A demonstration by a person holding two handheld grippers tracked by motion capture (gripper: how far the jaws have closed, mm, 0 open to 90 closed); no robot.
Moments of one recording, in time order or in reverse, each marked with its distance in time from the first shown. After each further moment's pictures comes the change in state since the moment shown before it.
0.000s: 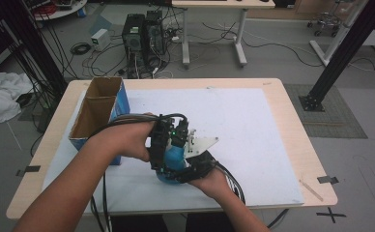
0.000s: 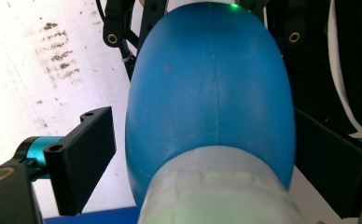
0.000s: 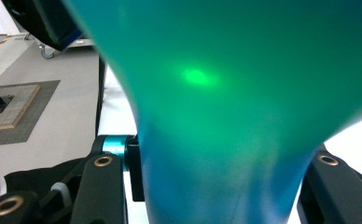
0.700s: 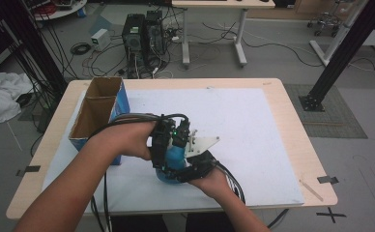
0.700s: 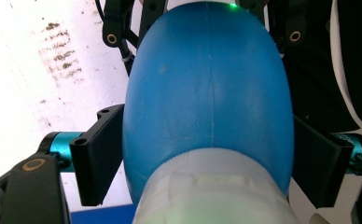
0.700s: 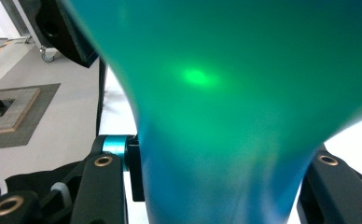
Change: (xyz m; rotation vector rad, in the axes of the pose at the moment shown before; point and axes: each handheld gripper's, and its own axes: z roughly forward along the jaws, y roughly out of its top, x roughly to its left) left arm 0.000 0.004 -0.002 0.016 0.010 0.017; right arm 0.000 0.000 -0.001 -0.011 -0.001 0.009
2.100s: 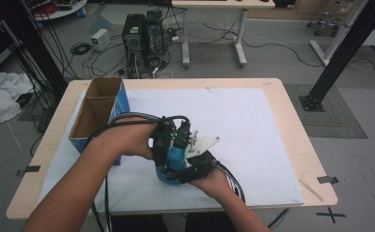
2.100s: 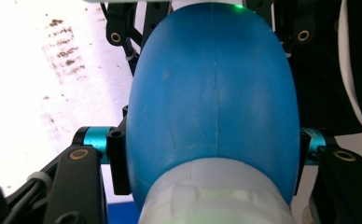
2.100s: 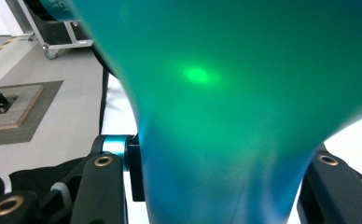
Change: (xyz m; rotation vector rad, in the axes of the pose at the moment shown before) left arm -0.003 0.002 0.002 0.013 0.015 -0.024; right arm 0.001 0.000 -0.001 0.007 0.012 -0.003
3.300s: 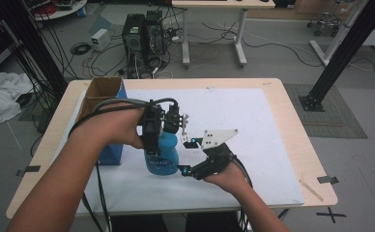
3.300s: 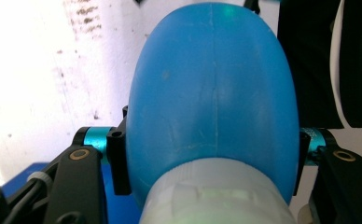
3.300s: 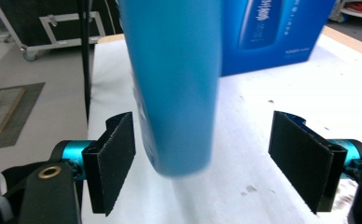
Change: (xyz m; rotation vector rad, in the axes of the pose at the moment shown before) left arm 0.008 -0.022 -0.037 0.029 0.004 -0.135; right arm -0.012 0.006 -0.044 0.028 -0.080 0.032
